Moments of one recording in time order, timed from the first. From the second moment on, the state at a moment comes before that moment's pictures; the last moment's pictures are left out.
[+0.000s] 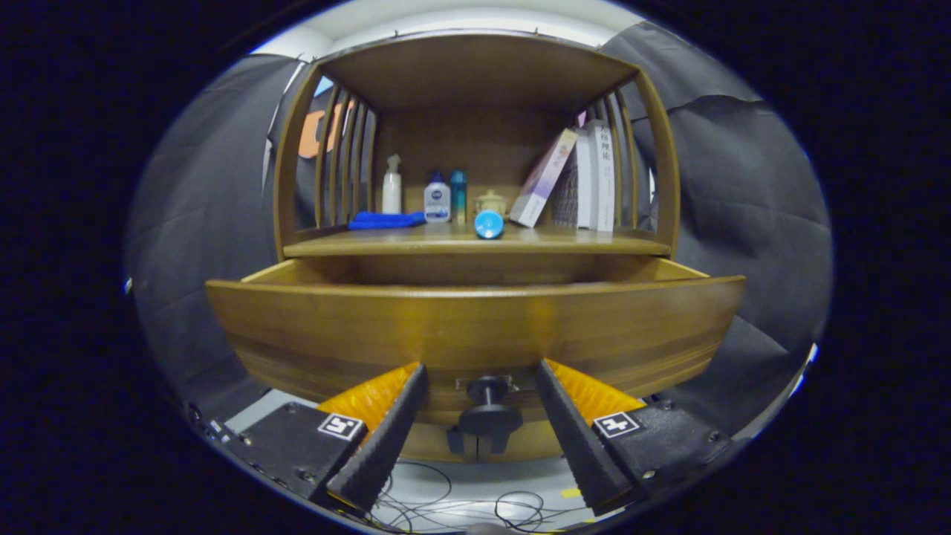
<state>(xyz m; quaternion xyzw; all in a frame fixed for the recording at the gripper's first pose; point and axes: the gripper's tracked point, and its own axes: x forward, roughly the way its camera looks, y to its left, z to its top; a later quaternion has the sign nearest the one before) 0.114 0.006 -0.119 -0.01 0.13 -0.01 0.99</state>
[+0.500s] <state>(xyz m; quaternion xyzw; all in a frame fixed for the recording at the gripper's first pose) 0.177 0.011 -0.115 -0.01 0.12 -0.02 0.99</state>
